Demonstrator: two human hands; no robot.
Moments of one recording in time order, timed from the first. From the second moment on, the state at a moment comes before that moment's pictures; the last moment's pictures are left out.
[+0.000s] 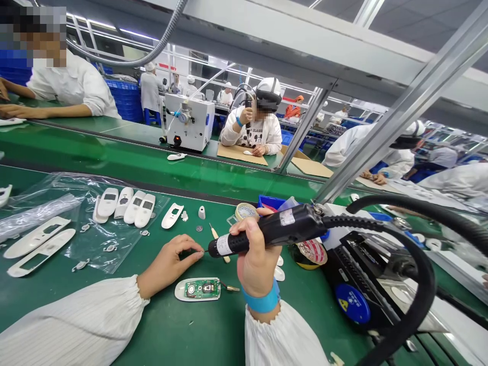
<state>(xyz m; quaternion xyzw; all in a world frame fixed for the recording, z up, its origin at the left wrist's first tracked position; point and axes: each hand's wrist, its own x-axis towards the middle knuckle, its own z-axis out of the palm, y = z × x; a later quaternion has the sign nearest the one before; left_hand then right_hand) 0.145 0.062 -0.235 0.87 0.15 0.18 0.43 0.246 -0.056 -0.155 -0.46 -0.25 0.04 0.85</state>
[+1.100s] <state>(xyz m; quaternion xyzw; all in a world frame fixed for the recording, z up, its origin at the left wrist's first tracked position) 0.127 0.049 -0.224 0.93 0.04 0.17 0.34 0.235 -0.070 -0.156 -0.50 -0.35 0.04 0.79</state>
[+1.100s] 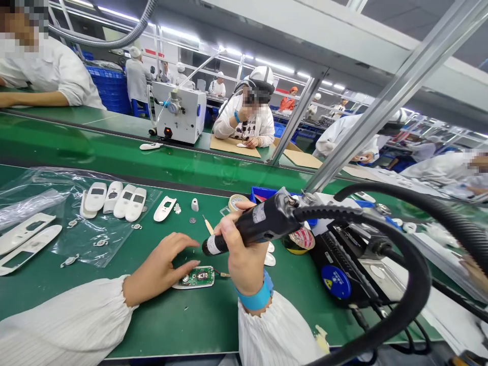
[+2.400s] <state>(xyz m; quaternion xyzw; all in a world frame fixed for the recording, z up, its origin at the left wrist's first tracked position) 0.107 0.025 -0.227 0.93 0.04 0.06 0.35 0.199 -0.095 -0.156 -0.48 -0.35 0.11 0.80</state>
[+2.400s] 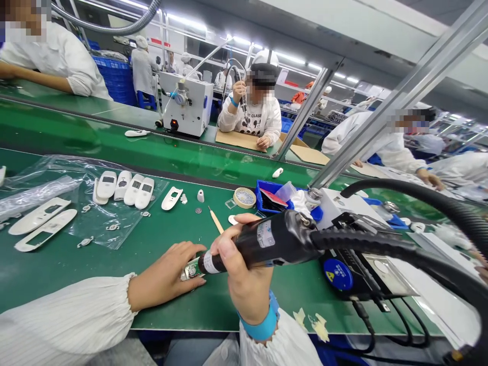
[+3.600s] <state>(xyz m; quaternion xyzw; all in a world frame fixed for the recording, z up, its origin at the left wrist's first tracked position) 0.129 0.042 -0.240 0.89 -0.13 -0.01 0.43 0.169 -0.127 -0.166 -0.51 -0.35 0.09 0.78</state>
